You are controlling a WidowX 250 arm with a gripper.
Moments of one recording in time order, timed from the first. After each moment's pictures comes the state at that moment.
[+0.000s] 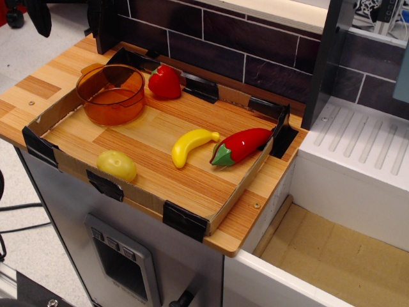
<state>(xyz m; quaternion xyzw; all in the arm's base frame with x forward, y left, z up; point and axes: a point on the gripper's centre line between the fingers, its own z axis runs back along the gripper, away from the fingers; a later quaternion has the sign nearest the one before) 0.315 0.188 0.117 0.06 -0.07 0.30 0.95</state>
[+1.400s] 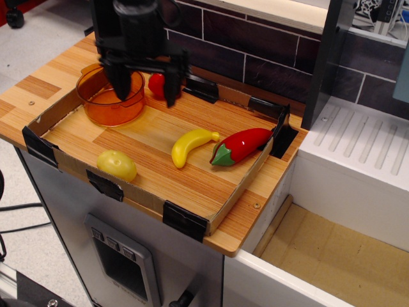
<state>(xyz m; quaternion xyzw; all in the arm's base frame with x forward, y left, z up) 0.309 0.076 0.063 0.01 -0.04 0.13 0.99</state>
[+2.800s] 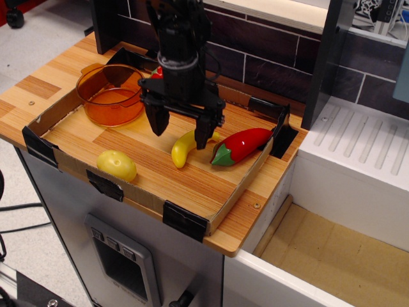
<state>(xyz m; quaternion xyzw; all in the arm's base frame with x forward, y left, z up) 0.311 0.039 0.017 0.02 -0.04 0.05 1.00</state>
